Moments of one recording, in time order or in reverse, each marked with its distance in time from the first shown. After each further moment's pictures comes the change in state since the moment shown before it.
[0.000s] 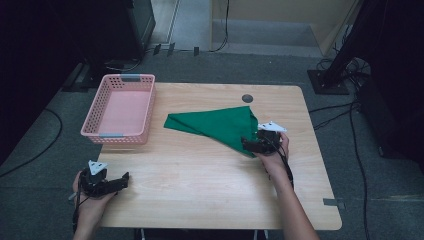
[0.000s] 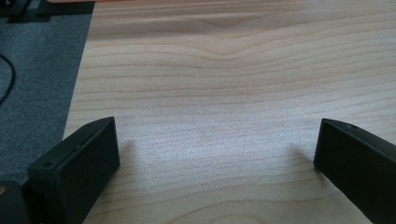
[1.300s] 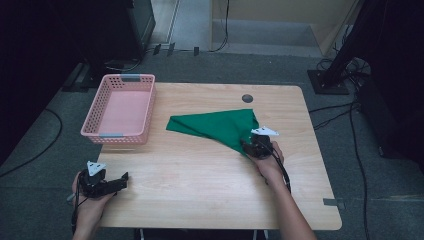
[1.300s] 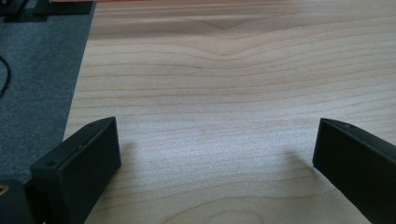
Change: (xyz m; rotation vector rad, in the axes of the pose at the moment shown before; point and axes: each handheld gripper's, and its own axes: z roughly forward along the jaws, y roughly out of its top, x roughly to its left) left arm 0.002 -0.002 -0.003 -0.019 -0.017 -0.016; right arm 0.008 -0.022 0.018 0.049 0.035 -0.025
